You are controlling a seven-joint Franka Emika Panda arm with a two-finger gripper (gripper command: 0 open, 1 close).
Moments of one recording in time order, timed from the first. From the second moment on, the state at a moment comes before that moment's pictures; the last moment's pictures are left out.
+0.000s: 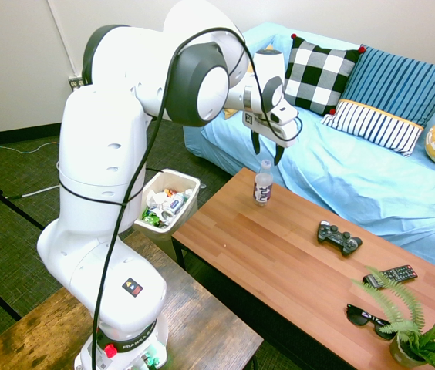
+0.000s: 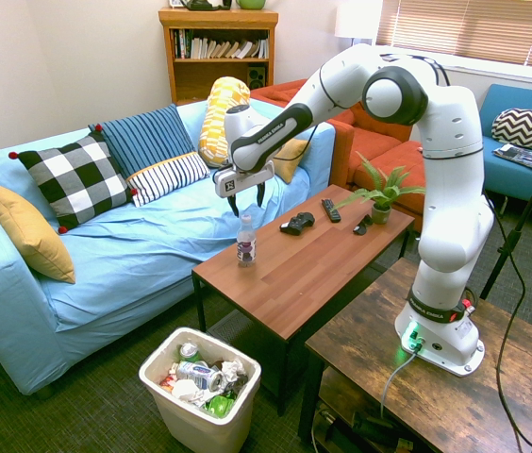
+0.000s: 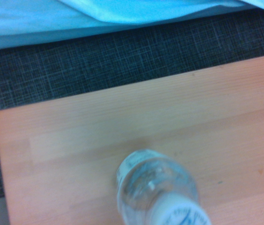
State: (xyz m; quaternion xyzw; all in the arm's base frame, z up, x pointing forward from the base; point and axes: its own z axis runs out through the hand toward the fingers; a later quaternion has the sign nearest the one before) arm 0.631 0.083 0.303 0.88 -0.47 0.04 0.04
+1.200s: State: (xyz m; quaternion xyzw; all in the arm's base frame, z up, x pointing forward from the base) arm 0.640 0.086 0.254 0.88 -0.48 0.00 0.06
